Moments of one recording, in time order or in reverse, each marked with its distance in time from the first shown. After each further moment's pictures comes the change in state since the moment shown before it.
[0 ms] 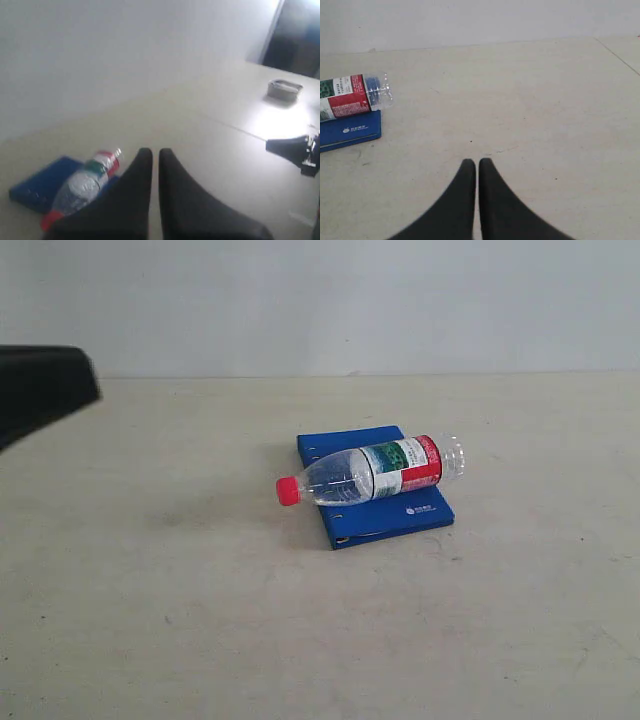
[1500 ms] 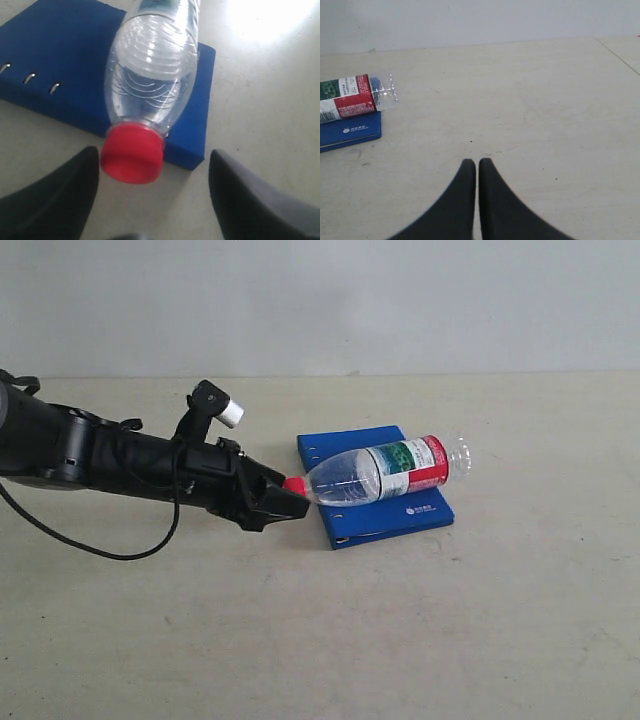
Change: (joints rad) left arm -0.150 1.264 -0.529 -0.115 -0.074 0.509; right arm 0.000 0.000 0.000 0.000 0.000 0.000
